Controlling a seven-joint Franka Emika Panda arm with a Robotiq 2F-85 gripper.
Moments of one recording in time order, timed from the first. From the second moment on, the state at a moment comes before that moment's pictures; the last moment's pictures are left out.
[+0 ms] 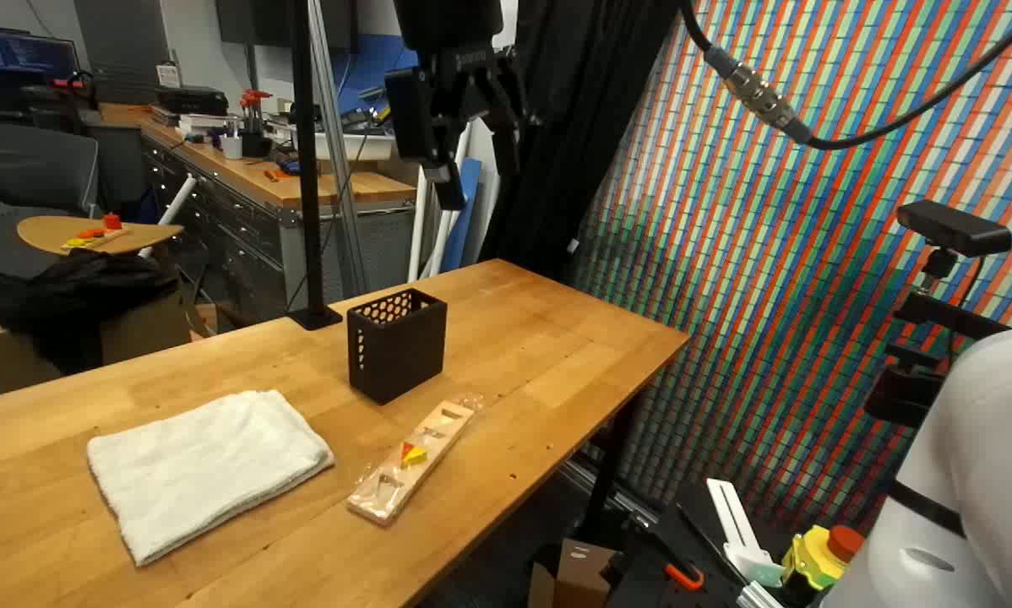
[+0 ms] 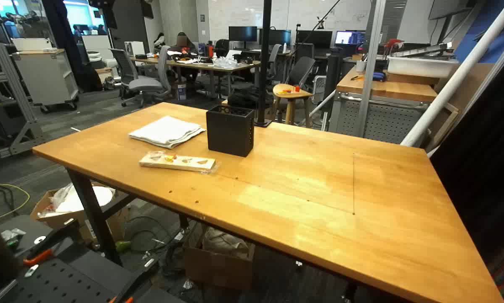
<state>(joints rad) 0.04 -0.31 0.22 -2.05 -0.18 1.54 0.06</state>
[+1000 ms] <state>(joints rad) 0.13 -0.04 0.22 -1.88 -0.23 1.74 0.06</state>
